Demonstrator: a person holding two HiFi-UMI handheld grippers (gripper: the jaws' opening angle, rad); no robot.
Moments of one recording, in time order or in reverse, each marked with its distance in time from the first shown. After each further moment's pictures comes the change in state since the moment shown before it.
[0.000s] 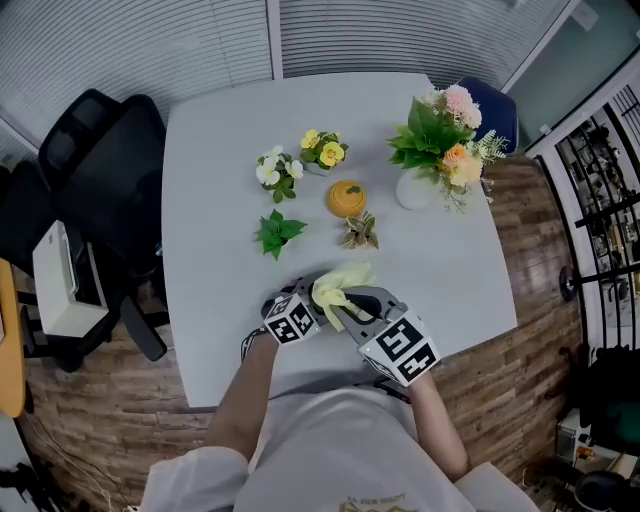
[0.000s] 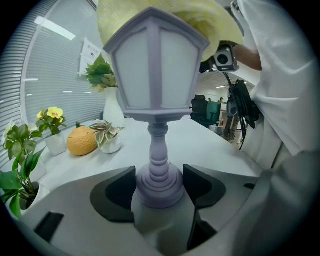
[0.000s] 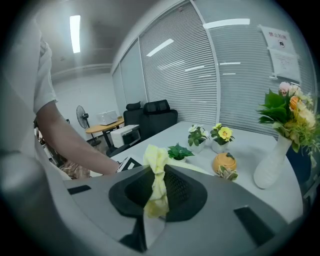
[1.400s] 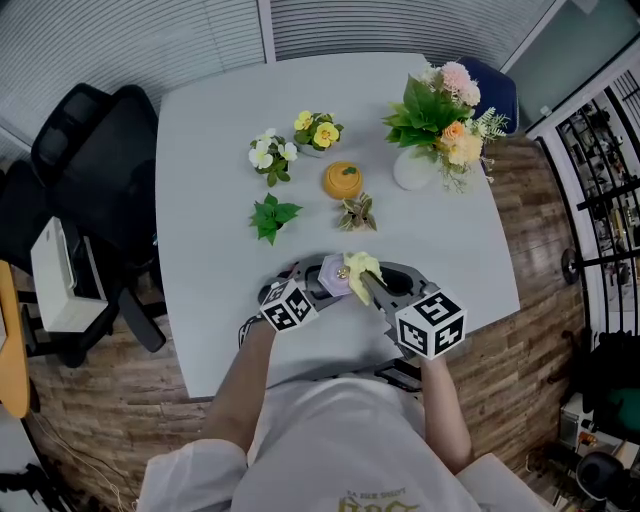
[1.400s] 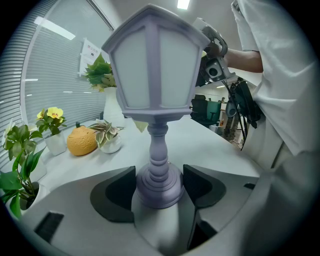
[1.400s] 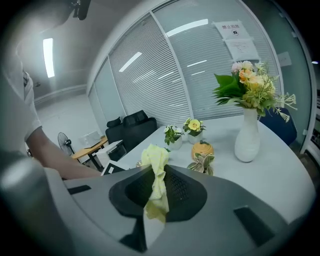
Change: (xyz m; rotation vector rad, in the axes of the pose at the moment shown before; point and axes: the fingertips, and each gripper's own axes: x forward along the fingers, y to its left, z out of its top) left arm 0.000 0.001 0.000 0.003 0.003 0.003; right arm -0.031 -0.060 -0.027 0.294 -0.111 -0.119
